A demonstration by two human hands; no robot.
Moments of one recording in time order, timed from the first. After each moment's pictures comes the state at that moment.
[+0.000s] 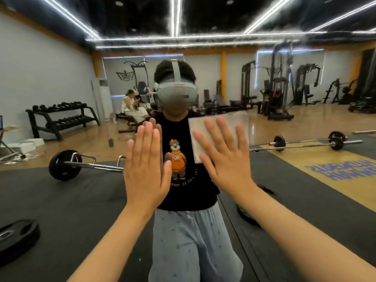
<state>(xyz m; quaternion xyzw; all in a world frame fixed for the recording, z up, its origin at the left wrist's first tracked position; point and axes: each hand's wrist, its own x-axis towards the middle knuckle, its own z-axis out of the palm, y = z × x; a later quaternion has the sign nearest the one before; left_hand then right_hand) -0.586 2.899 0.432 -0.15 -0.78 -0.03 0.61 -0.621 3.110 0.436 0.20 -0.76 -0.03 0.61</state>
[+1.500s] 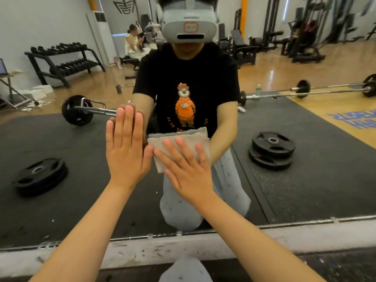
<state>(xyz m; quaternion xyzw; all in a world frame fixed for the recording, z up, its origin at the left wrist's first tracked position) -0.599 2.807 0.318 -0.17 -0.79 0.03 0.59 -0.596 2.982 0.256 0.26 -0.81 0.03 0.53</state>
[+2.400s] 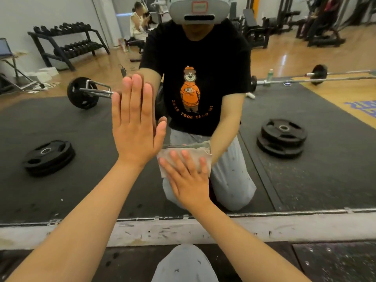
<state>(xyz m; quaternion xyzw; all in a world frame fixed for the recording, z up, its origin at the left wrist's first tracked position) -0.606 2.808 0.316 -0.15 -0.77 0.05 0.61 -0.592 2.949 0.168 0.22 -0.83 0.04 0.51</state>
